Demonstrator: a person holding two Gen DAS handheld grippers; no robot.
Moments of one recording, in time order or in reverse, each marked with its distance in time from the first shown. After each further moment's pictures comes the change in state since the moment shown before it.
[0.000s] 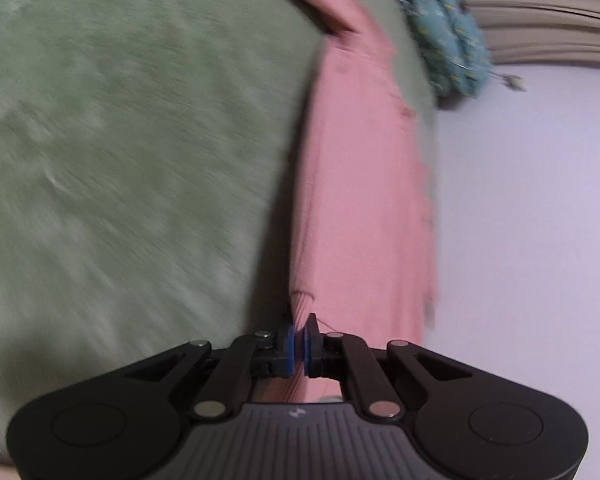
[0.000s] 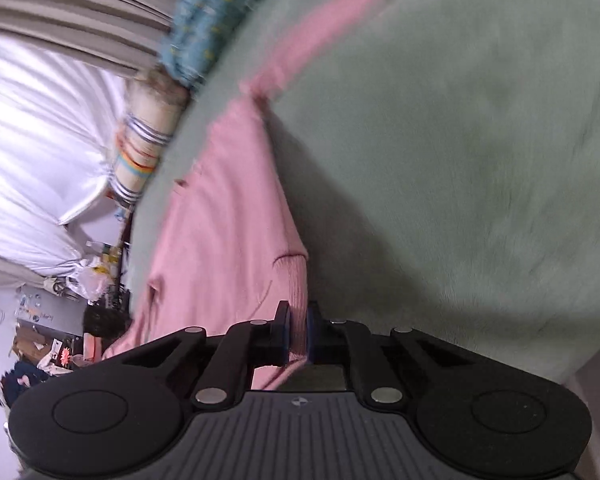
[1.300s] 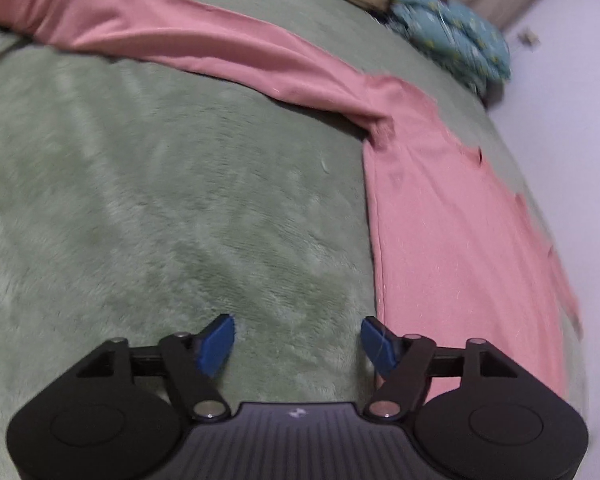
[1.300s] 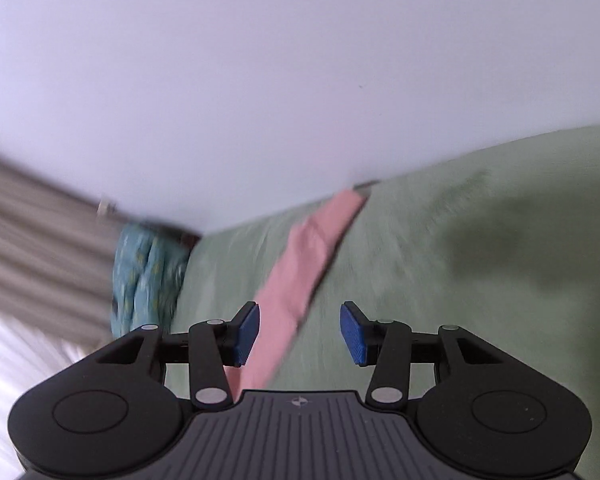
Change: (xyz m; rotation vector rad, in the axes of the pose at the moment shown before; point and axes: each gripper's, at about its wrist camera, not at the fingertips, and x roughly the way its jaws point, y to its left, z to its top) left arm 0.022 -0.005 0.056 0.360 -0.233 0.515; right arm 0.036 -0.112 0.216 0.525 -0.662 -0.078
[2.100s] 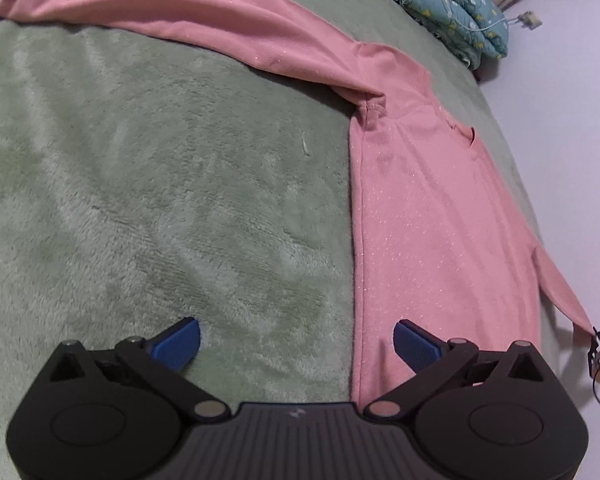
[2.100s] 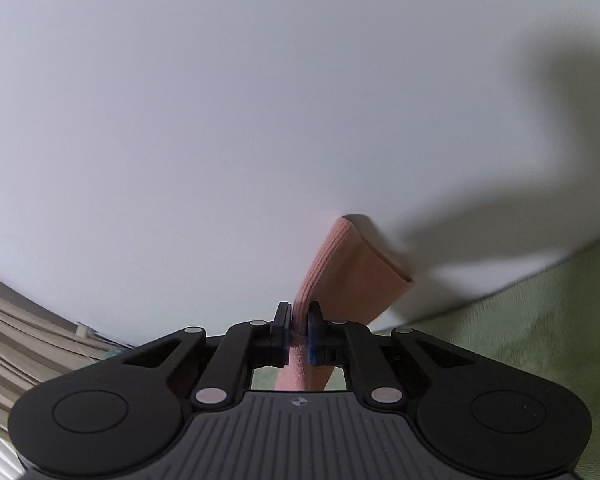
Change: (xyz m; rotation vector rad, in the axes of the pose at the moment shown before) left arm 0.007 0.013 0.015 -0.068 0.107 -0.129; right arm -0.002 0.037 0.061 0.021 -0.309 -0.017
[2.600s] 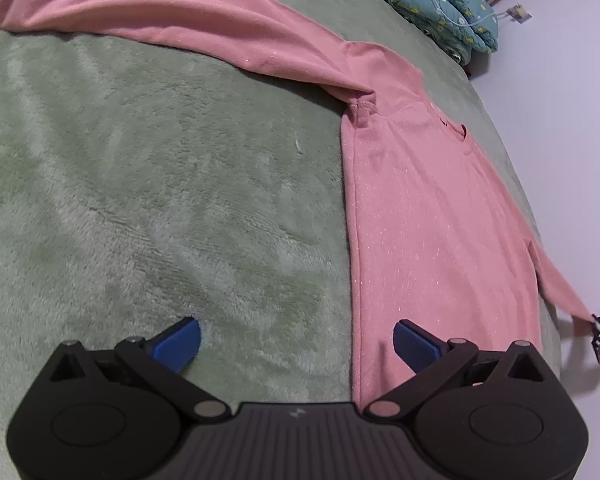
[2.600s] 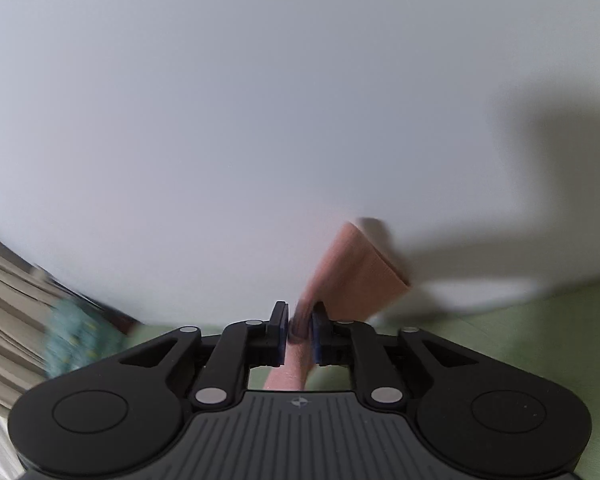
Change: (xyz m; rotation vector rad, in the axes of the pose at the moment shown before) left arm 0.002 -0.009 0.000 0.043 0.001 0.022; right arm 0.013 -0.002 0.011 -0.187 0.108 -0.215
